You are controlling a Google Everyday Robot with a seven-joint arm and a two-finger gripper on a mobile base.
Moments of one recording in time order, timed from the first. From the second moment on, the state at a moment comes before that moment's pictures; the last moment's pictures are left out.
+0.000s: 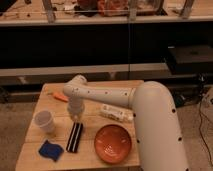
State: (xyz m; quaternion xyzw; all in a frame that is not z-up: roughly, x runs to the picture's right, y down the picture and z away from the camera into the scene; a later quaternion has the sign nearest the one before) arm -0.178 0.171 0.845 -0.24 -0.33 -0.62 0.67
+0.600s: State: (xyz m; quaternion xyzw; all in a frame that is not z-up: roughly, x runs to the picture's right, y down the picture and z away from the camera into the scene) arm -0.177 0.175 0.843 -0.24 -0.34 -0.62 0.67
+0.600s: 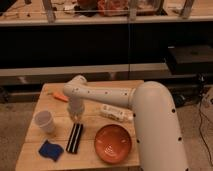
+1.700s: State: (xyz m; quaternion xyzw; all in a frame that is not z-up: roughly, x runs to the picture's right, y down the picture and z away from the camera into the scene) arm -0.177 0.184 0.837 -0.25 -0.34 -0.62 0.66
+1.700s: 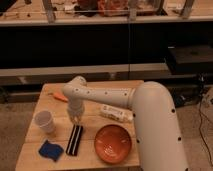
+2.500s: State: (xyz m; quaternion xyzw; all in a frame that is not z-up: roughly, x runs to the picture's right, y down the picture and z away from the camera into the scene) arm -0.171 0.190 0.835 -0.26 -0.35 -0.62 0.66
